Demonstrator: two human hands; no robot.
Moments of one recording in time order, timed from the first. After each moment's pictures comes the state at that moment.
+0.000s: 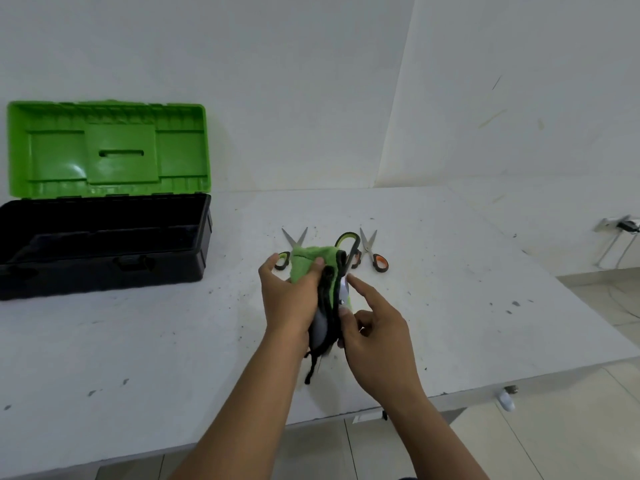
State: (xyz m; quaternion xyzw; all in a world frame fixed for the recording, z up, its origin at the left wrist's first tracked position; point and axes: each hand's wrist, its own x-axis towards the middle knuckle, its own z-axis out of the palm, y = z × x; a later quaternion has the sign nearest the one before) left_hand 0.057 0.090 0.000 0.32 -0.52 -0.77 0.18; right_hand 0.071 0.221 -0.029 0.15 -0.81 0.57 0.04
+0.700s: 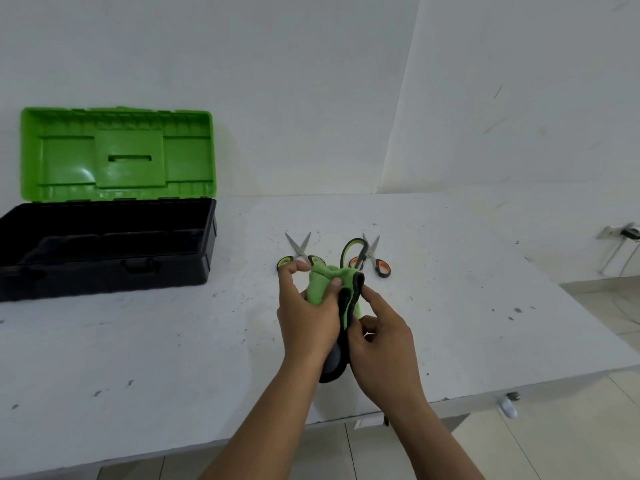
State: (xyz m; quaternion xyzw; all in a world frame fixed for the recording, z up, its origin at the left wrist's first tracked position) left_hand 0.073 0.112 -0.010 0.26 -0.65 -0.67 0.25; right_hand 0.074 0.221 -0.025 0.14 -0.81 0.57 0.03
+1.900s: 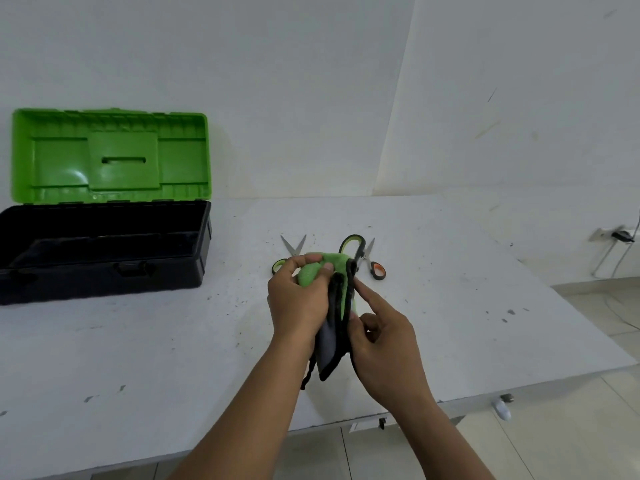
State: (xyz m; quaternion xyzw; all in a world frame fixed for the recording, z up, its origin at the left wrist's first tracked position) left_hand 0.050 0.098 0.000 0.27 -0.59 -0.72 0.24; right_hand 0.069 0.232 -0.020 0.17 -0.80 0.57 0.03
